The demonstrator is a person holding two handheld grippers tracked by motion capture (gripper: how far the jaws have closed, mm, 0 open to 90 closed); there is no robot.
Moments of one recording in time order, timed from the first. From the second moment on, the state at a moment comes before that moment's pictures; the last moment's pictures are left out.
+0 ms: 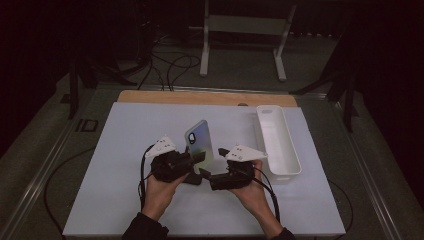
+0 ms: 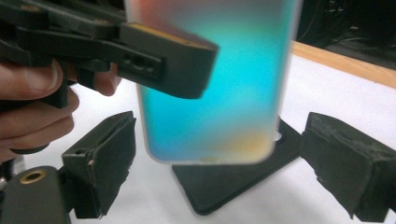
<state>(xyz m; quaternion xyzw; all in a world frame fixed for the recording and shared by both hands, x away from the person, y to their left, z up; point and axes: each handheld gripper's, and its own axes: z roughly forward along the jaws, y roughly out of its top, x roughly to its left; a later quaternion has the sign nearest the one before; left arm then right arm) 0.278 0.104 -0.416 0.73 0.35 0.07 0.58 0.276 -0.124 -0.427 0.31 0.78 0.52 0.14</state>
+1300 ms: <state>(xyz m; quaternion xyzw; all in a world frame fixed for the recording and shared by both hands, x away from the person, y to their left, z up) 0.264 0.092 -0.441 0.76 0.35 0.10 0.55 0.287 -0.111 -0.388 0.29 0.77 0.55 0.15</state>
